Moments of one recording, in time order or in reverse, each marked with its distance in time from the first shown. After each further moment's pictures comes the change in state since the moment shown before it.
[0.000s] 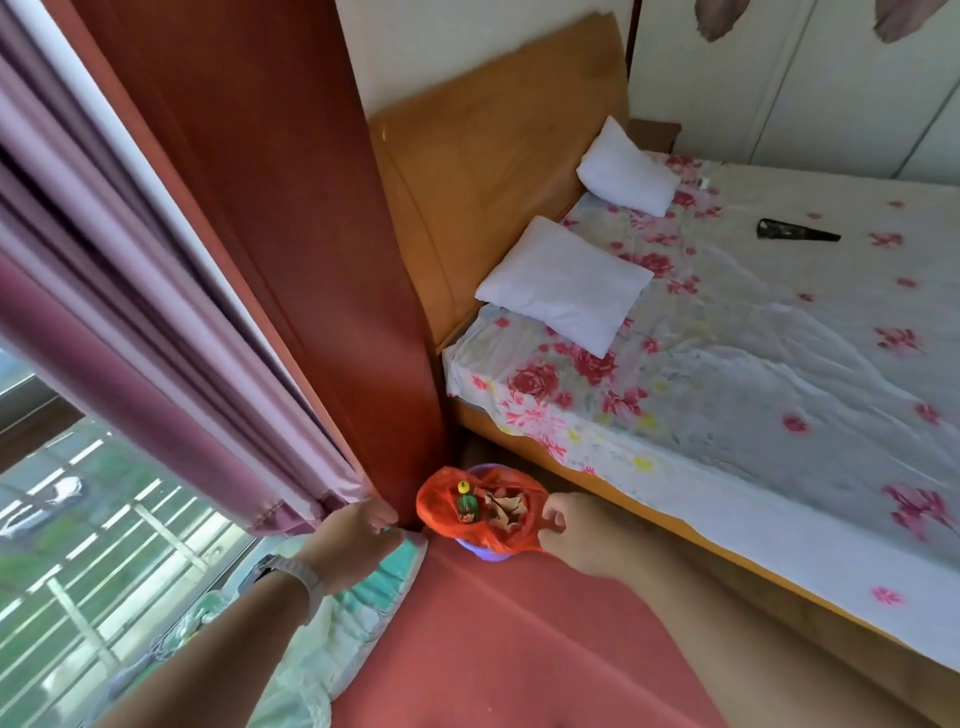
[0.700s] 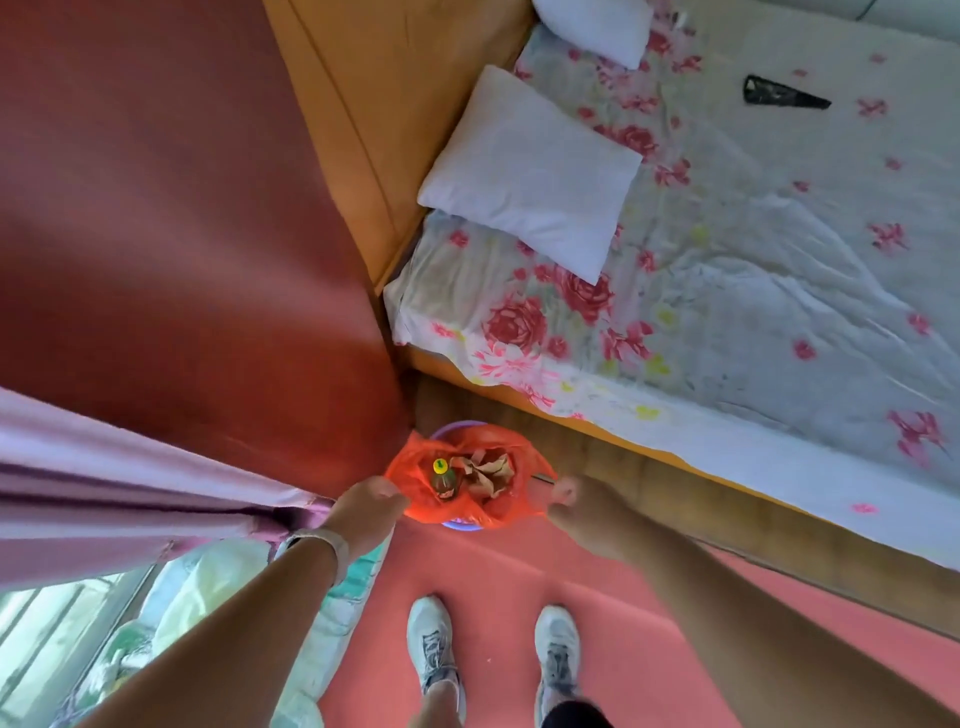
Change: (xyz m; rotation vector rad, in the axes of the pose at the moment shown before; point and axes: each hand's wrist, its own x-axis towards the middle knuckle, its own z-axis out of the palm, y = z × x) left_hand 0.286 -0.076 0.036 -0.270 -0.300 -0.207; right_hand 0.220 0.010 0.054 0.254 -0.066 0.417
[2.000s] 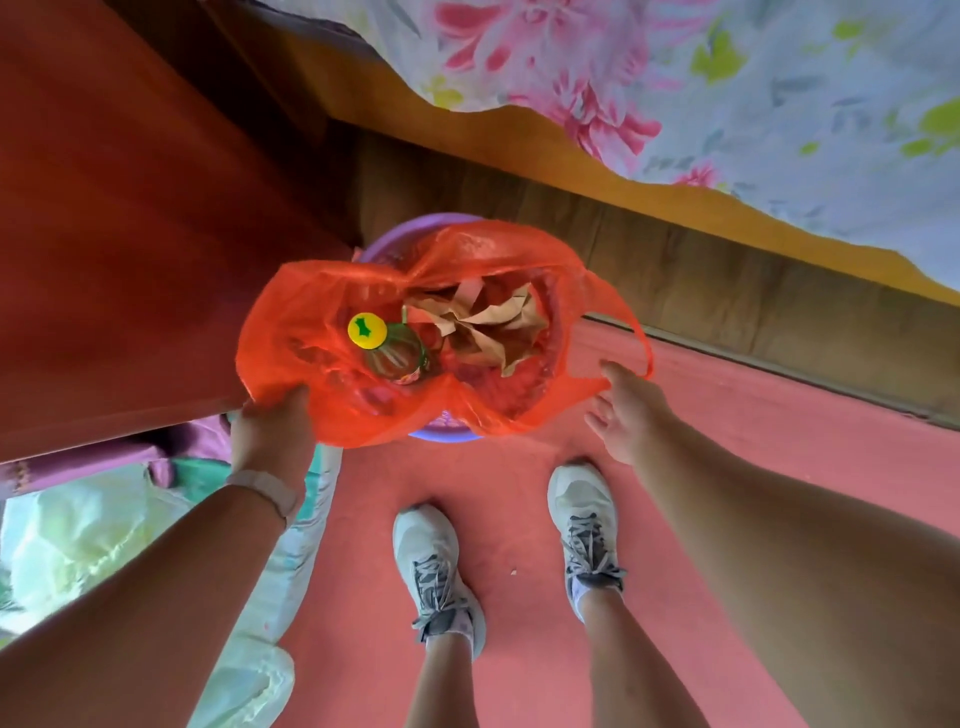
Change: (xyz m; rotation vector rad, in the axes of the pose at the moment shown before) left_hand 0.321 -0.200 0.201 -0.309 0.436 -0.410; right_hand 0.359 0.249 0.258 1.322 0.209 0.879
